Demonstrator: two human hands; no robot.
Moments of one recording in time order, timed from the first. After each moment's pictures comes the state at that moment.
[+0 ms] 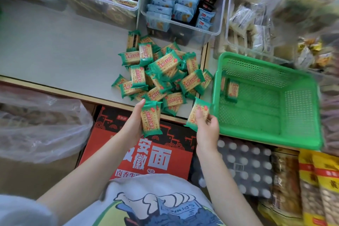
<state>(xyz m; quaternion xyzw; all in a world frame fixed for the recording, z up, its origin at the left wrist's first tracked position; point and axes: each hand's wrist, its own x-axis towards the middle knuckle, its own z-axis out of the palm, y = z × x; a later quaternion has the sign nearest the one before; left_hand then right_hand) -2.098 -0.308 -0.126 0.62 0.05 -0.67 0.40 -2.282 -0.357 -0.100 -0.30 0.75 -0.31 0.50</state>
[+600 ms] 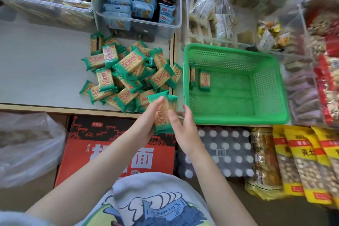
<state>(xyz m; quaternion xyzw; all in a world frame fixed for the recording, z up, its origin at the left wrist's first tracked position) -2.190 -0.347 -0.077 0.52 -0.11 -0.76 0.38 -2.319 -0.342 -0.052 -0.49 0.65 -0.16 0.56</state>
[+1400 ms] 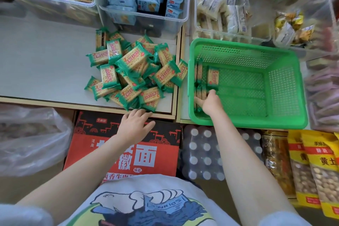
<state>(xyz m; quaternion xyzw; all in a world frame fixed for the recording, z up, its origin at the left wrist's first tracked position) -2.153 -0.323 -0.175 0.72 -0.61 -0.34 -0.05 -2.393 -0.479 -0.158 -0.57 0.74 0.10 0.34</state>
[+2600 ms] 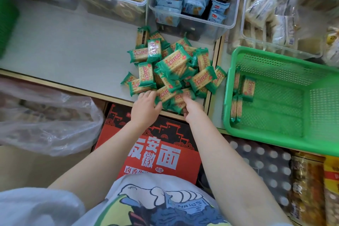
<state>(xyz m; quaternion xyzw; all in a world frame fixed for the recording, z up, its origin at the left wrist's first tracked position) -2.081 -0.341 -0.175 0.81 -0.50 -0.27 0.12 -2.224 -0.430 -0.203 -0.14 0.77 -0.14 0.61</state>
